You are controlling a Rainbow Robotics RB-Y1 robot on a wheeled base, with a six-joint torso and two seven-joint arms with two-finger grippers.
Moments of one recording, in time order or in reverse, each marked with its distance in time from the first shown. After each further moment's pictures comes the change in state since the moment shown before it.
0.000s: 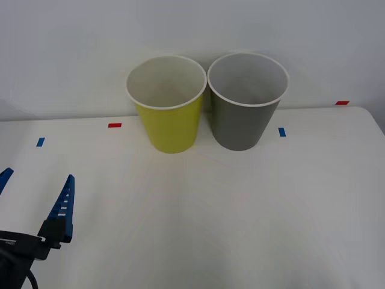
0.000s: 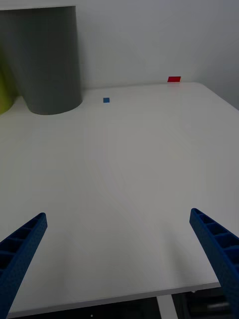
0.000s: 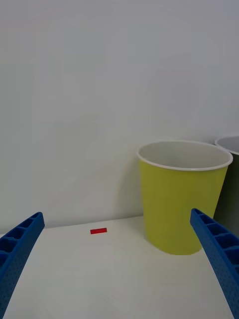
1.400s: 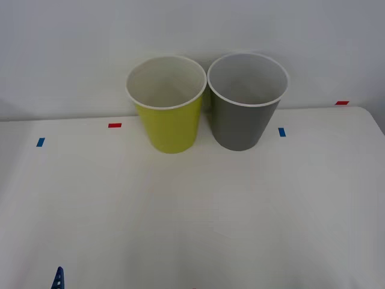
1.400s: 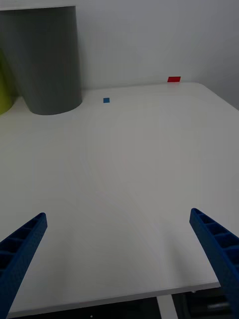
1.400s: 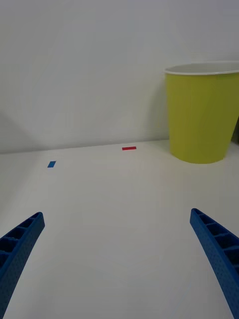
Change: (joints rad) right arm 0.000 0.000 0.000 0.000 0.000 0.000 0.000; left arm 0.345 -0.150 -0.092 0.214 -0.201 -0.306 0.009
